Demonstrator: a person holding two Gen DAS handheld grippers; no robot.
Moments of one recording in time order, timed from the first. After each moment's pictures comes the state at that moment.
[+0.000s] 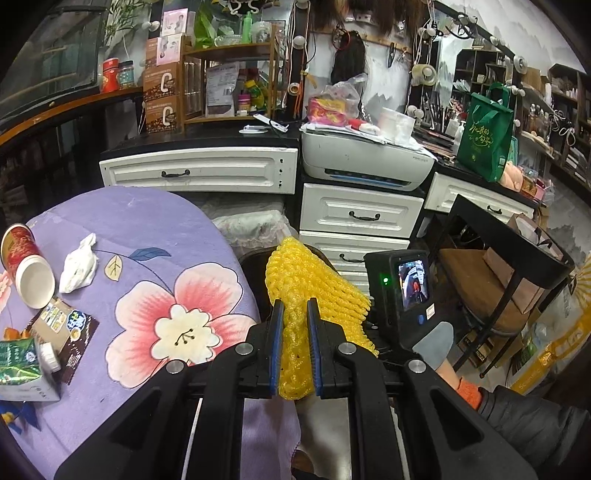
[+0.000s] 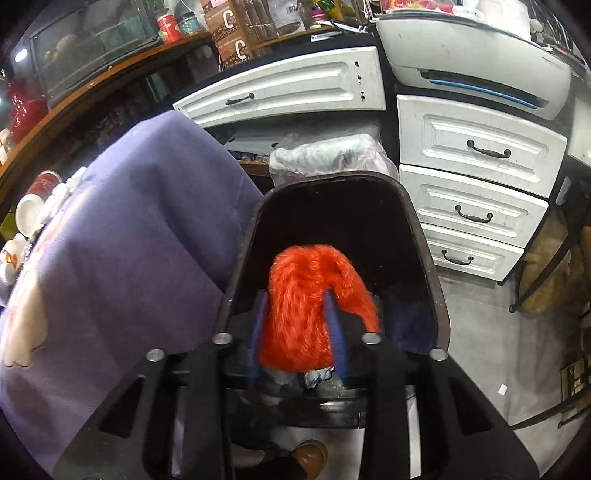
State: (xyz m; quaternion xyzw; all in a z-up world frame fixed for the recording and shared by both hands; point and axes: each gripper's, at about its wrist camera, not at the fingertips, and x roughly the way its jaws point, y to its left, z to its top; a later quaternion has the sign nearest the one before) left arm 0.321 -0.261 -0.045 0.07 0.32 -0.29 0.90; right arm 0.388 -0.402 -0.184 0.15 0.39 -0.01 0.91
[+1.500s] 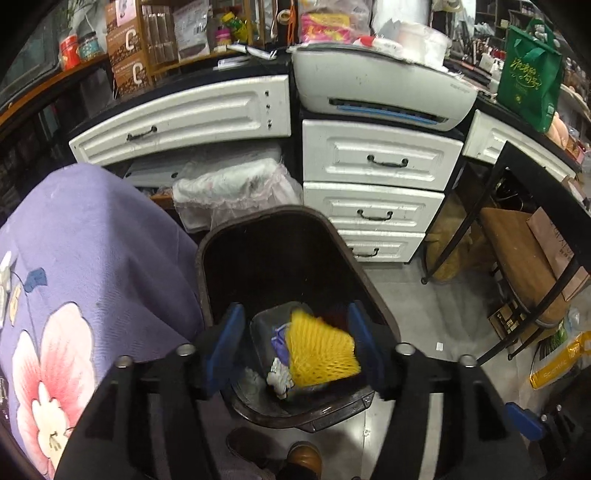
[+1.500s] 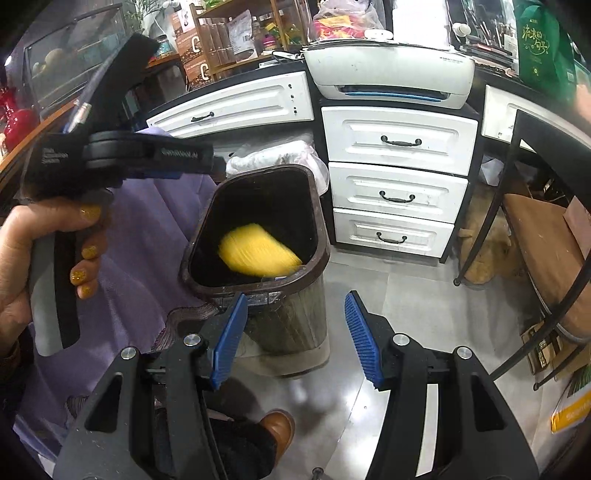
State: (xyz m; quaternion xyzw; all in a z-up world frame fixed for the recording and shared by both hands) left arm 0.405 -0.376 -0.119 0.14 0.41 -0.25 0.87; right arm 0.227 -0.440 -0.149 0.14 0.37 -0.09 0.91
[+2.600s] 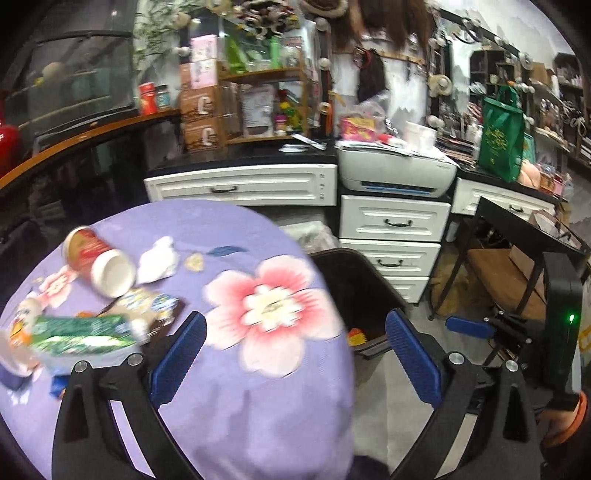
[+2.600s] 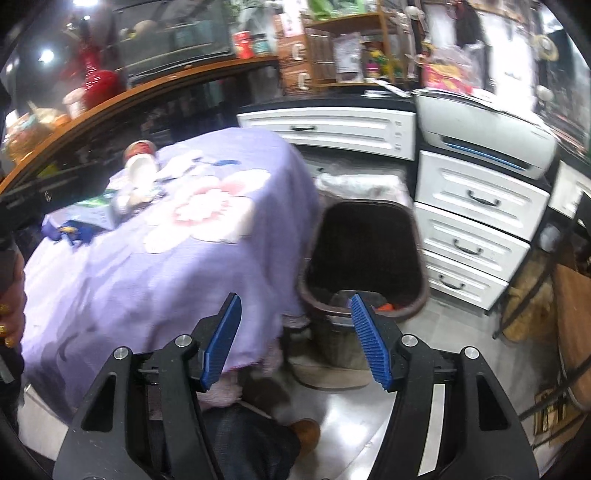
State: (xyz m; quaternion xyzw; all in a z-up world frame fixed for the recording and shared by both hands) left arm 0.277 -0.186 -0.019 0.10 0.28 -0.23 0.93; right arm 0.229 -0.333 -0.085 0.07 0.34 0.05 0.94
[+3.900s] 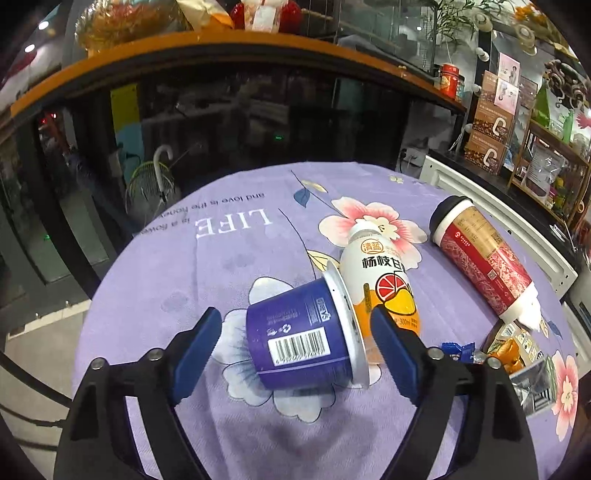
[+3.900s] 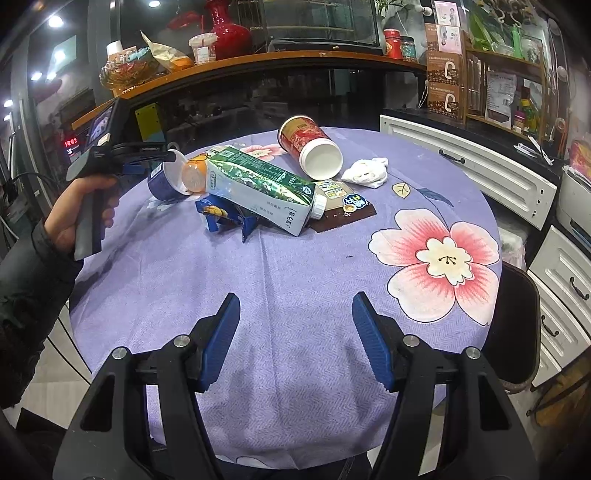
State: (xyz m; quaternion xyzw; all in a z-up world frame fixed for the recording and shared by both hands) left arm 0.372 0.172 -0.022 -0.10 0.34 0.16 0.92; right arm 0.252 -0.147 -0.044 -0.02 0.34 0.24 0.91
